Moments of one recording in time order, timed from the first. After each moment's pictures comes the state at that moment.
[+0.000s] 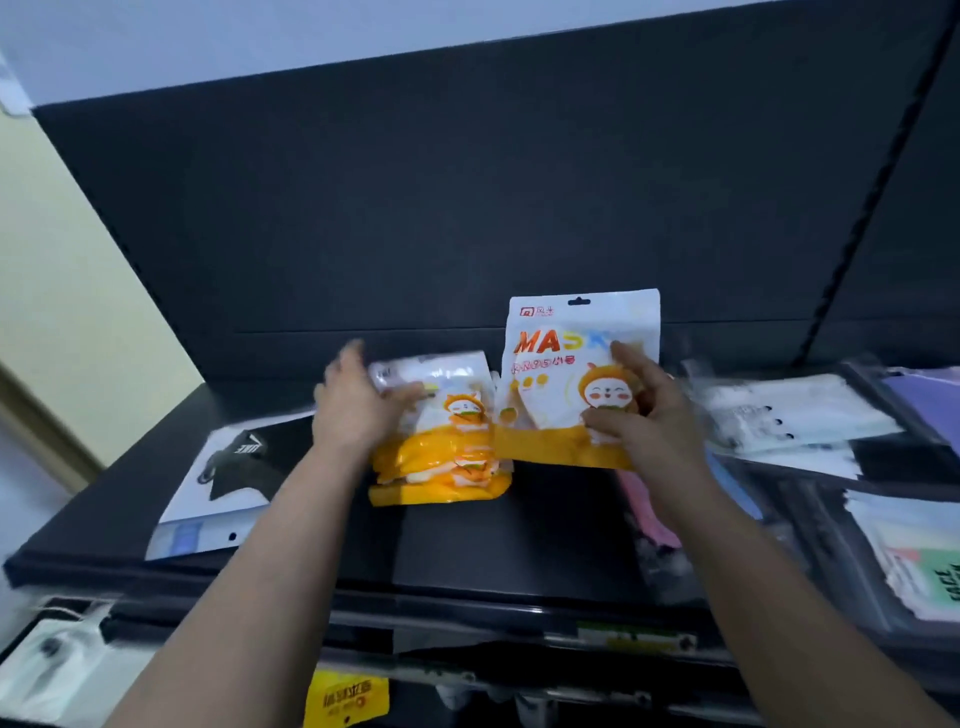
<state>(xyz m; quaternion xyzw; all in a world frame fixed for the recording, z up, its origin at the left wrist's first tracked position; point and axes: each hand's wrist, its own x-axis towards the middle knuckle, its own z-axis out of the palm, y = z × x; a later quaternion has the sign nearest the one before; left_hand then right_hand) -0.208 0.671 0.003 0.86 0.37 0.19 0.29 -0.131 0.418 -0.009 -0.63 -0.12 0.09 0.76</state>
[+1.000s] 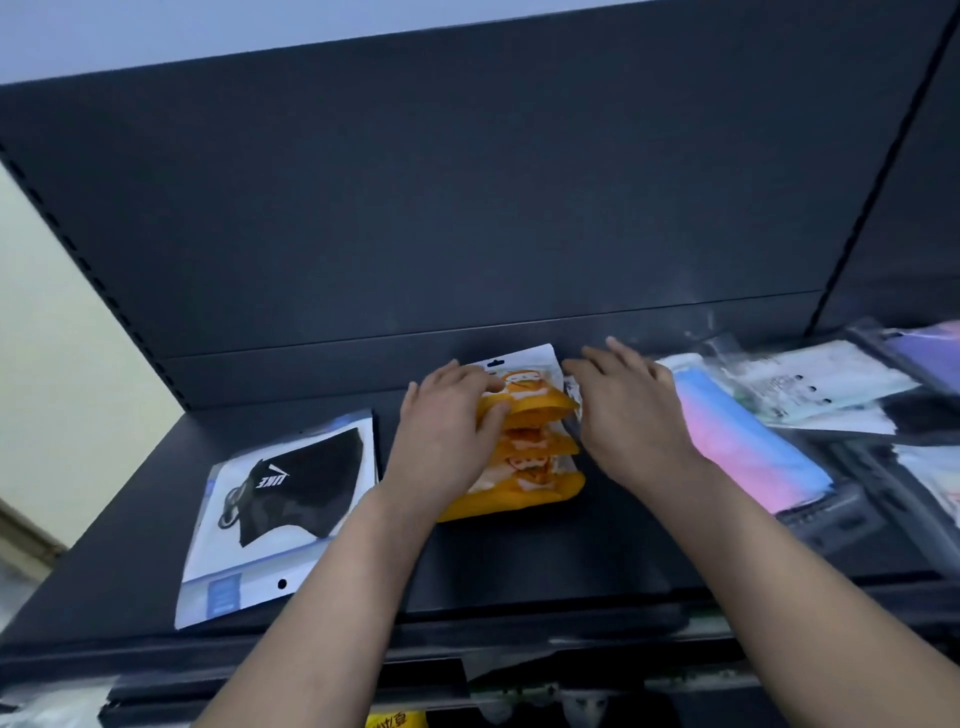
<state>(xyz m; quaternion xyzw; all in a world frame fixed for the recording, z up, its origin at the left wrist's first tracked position) -0.220 0.678 -0.010 0.96 0.04 0.21 0.20 -0.149 0.504 -0.008 -0.95 -0.25 -0.15 0.11</state>
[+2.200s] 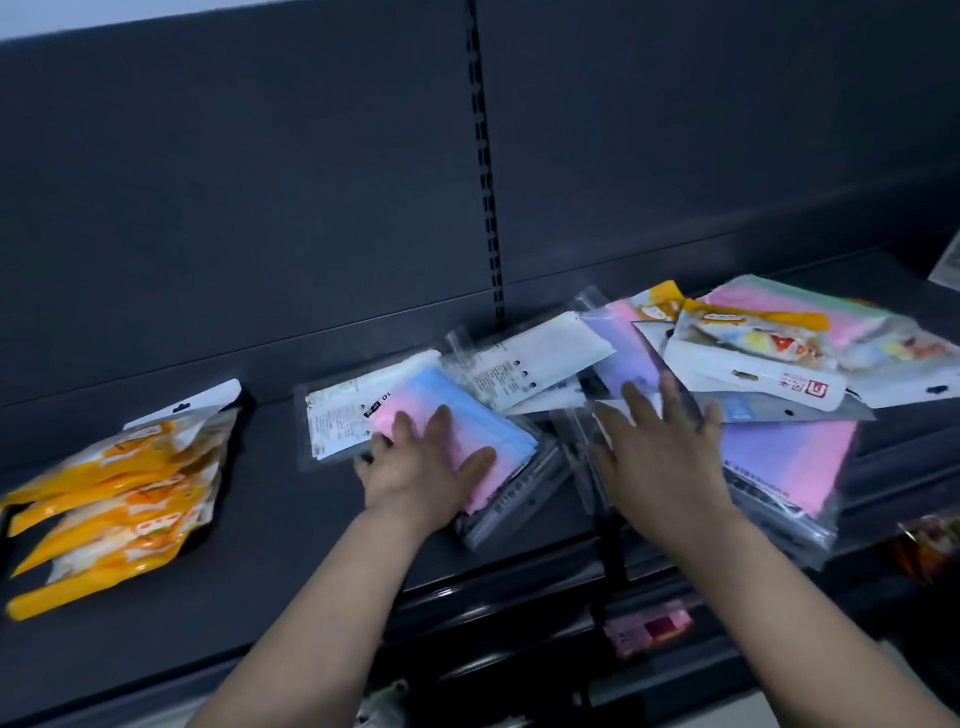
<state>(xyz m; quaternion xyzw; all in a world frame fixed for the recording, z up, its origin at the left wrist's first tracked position) -0.102 0.363 -0.060 0.99 0.13 -0.07 0.05 -0.095 0.139 -0.058 -0.99 -0.09 -0.12 0.00</state>
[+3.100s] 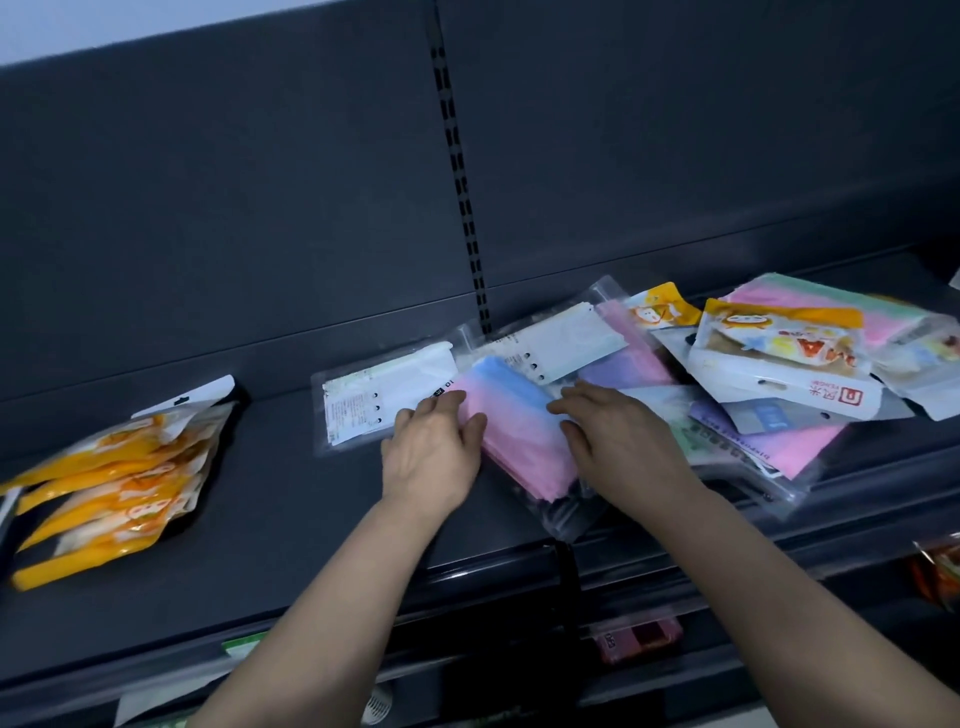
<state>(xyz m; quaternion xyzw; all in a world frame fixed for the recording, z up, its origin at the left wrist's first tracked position) -0.097 0.302 -0.038 0.97 0.13 0.08 0.17 -0.063 0.113 -0.047 -0.93 -0.26 -0.17 0.22</state>
